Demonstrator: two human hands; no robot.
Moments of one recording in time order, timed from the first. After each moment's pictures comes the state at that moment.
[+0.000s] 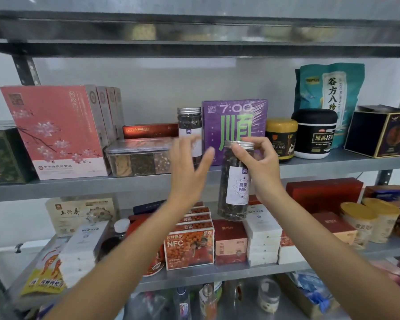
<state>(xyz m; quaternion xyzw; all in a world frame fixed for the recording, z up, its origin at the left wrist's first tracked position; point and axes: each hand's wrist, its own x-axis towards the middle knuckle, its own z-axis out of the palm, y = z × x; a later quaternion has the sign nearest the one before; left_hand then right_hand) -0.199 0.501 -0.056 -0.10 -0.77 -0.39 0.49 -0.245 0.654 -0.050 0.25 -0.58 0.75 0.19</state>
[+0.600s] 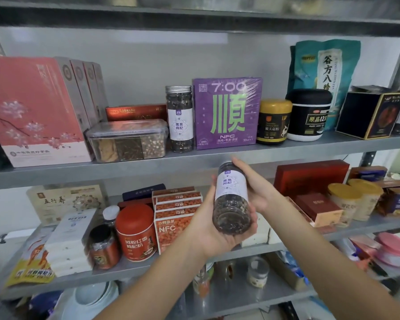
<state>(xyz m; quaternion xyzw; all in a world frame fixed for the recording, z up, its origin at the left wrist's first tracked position) -0.140 0.559 -0.099 0.10 -0.26 -0.92 -0.27 -0.248 0.667 -0.101 0.04 -0.46 0.83 -0.32</state>
